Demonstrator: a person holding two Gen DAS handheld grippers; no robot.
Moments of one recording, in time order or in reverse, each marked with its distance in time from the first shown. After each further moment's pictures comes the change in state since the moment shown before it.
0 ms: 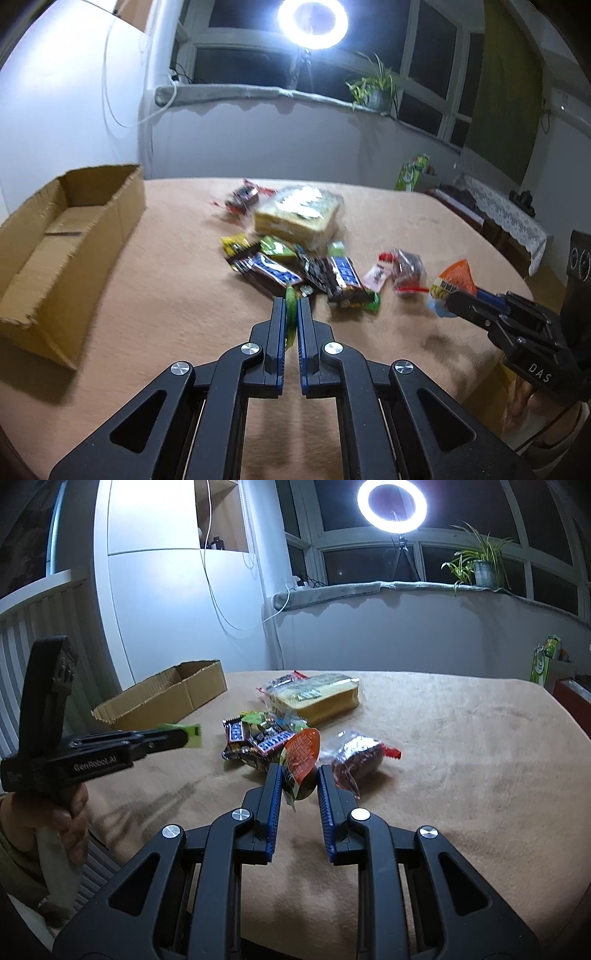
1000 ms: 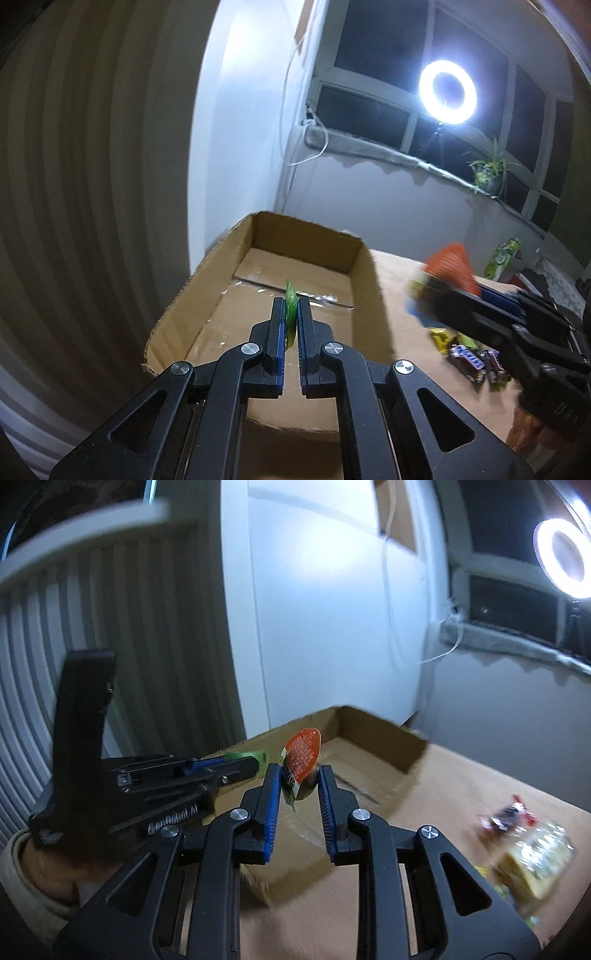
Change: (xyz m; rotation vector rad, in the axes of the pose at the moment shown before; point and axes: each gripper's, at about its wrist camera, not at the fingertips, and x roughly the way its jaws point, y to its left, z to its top) left arm -0.055 0.187 0.036 -0.223 -0.141 0.305; right arm 0.158 0.240 0.112 -0.293 0.048 0.369
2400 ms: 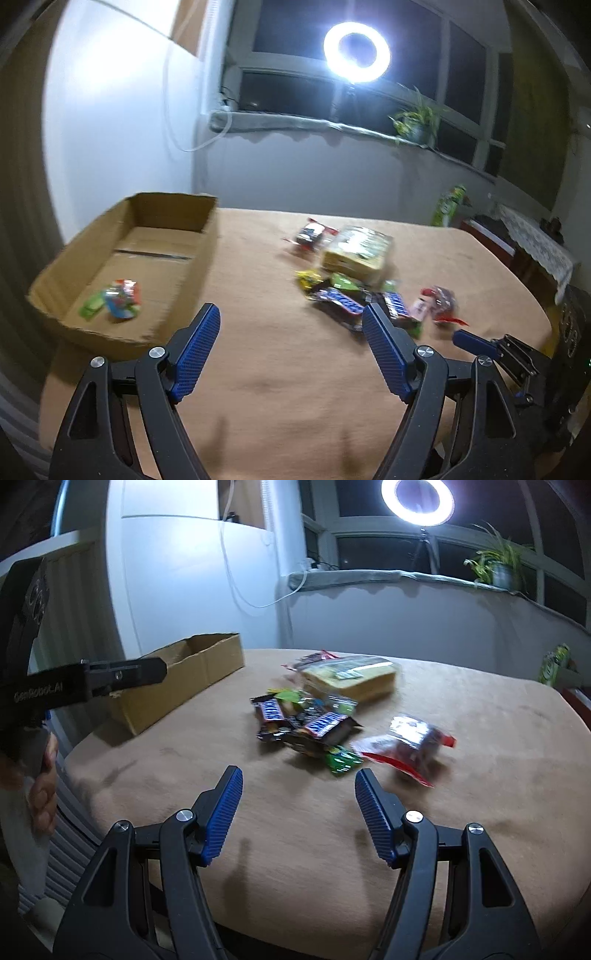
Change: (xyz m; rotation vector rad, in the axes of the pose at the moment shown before) left arm -0.025 -0.142 -0.055 0.180 0.050 -0.172; right arm -0.177 -0.091 -0.173 0.257 0.031 -0.380
